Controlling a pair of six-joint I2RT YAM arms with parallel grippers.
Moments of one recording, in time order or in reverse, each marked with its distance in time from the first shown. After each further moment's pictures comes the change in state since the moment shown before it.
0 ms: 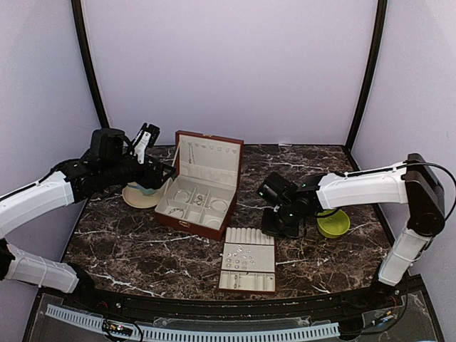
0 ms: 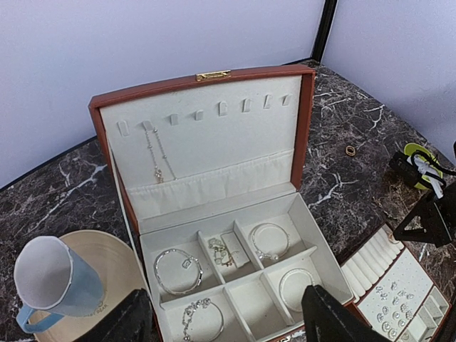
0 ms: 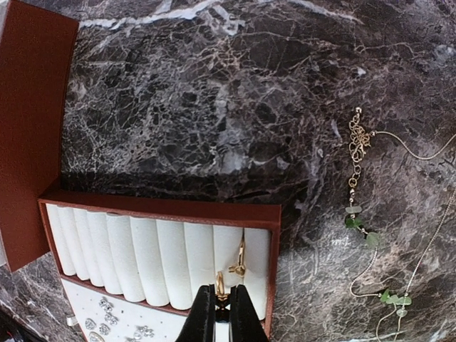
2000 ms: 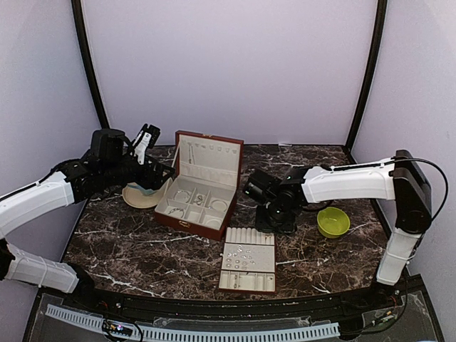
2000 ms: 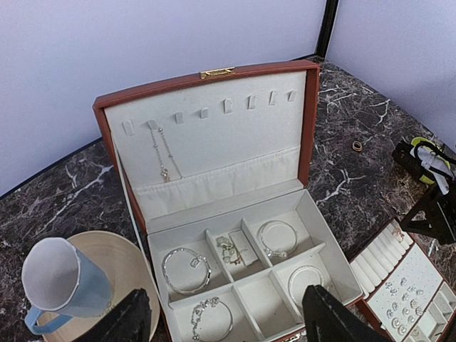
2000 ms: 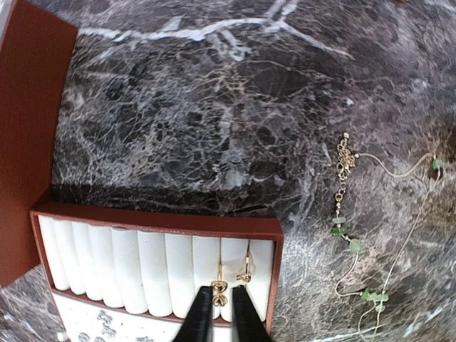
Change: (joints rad) left arm 0.000 0.000 -0.003 0.000 -0.019 0.031; right arm 0.041 0.106 0.183 -0.185 0.115 -0.019
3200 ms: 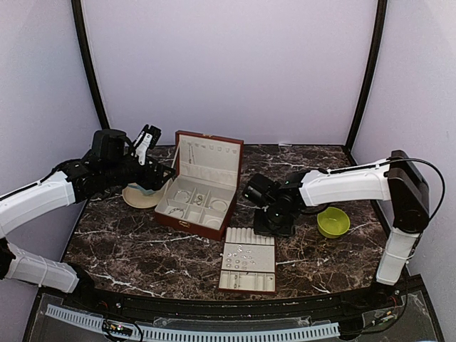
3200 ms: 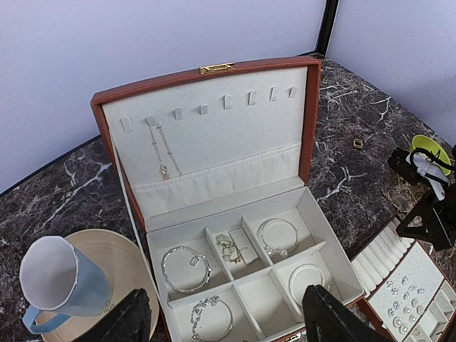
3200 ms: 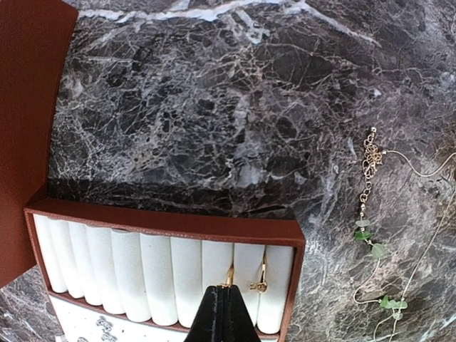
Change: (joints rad) left arm 0.000 0.010 0.000 0.000 0.000 0.002; right arm 0.000 0.016 -0.031 0.061 -0.036 -0.008
